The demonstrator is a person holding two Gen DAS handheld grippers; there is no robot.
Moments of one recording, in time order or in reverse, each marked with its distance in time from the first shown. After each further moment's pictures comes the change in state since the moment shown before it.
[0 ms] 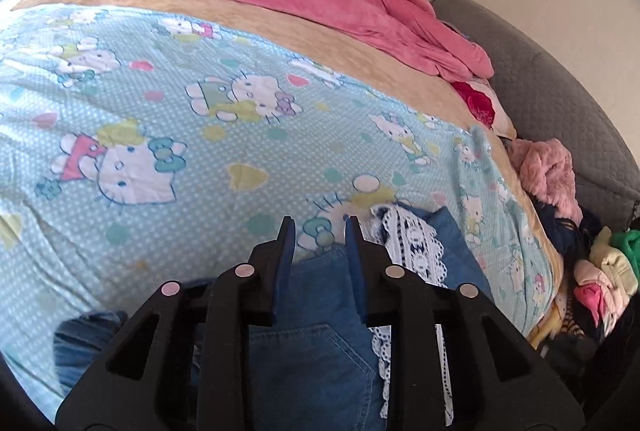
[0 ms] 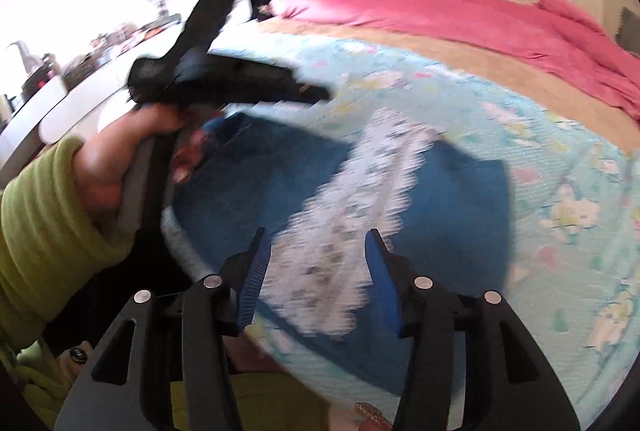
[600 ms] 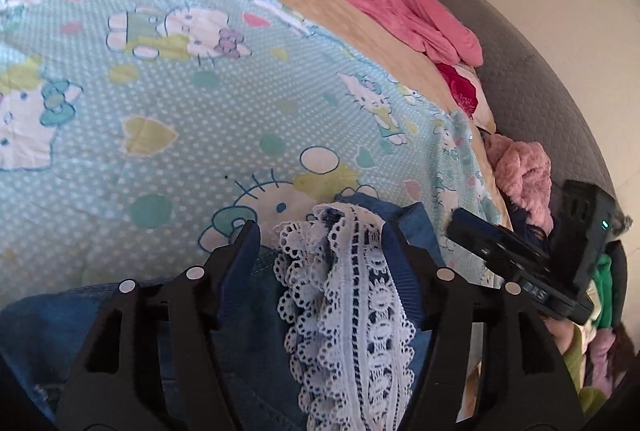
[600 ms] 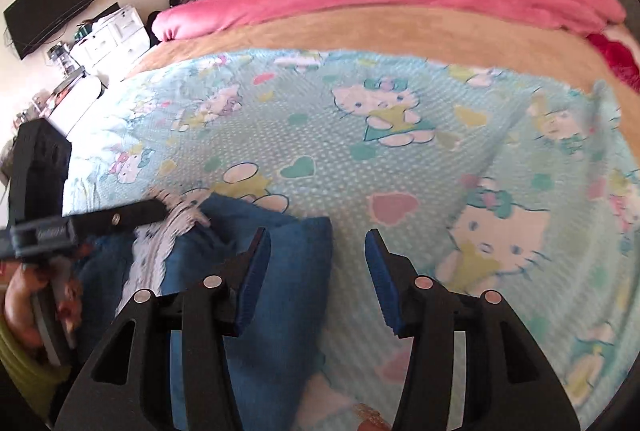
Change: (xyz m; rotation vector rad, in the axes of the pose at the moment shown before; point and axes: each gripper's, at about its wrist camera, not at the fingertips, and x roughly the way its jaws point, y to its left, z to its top) left arm 0.072 -0.019 0.002 -0.122 0.136 -0.121; right arm 0.072 -0.175 0.044 0.308 0.091 -0.118
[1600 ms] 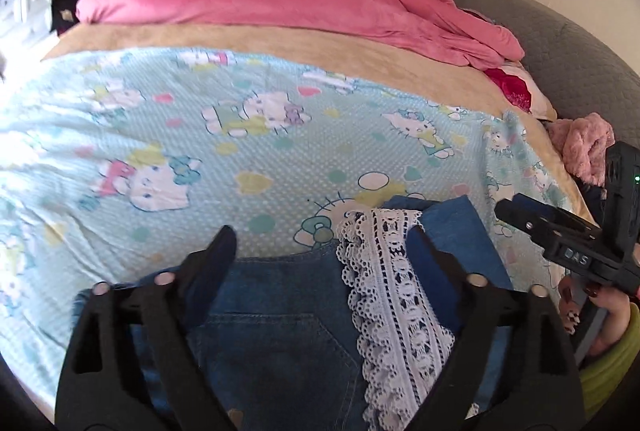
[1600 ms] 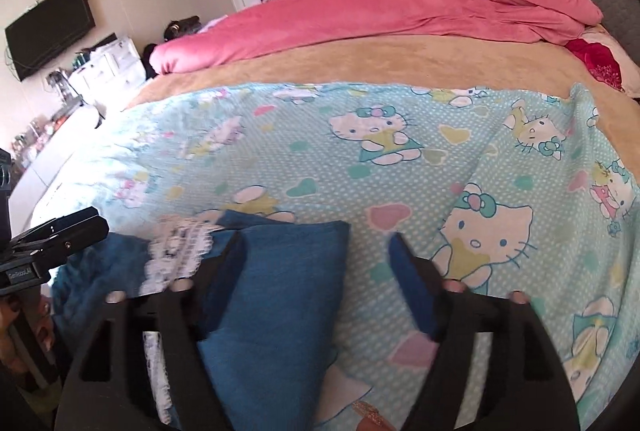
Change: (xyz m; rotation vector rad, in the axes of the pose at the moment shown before) left arm -0.080 -0.045 -0.027 0.220 -0.197 0.381; right arm -0.041 0.015 -0.019 0.026 -0.165 -0.030
